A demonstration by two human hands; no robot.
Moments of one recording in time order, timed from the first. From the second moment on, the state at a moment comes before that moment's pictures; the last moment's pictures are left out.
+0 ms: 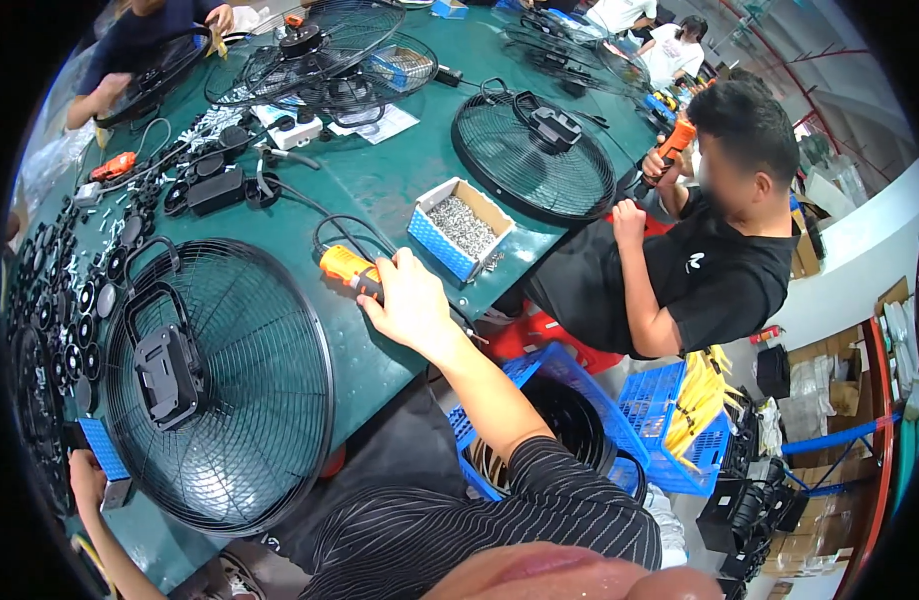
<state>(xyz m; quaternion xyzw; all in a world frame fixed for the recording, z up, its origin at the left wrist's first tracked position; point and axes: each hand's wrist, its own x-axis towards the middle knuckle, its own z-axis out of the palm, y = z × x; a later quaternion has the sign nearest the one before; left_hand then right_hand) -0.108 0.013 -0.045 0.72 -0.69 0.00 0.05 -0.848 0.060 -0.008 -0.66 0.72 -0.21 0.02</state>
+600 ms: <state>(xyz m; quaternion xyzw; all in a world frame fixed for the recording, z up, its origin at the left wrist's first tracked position) -0.105 0.043 -0.026 0.68 -0.71 -0.02 0.14 -0.848 0.086 0.070 -0.29 0.29 -0.70 0.59</state>
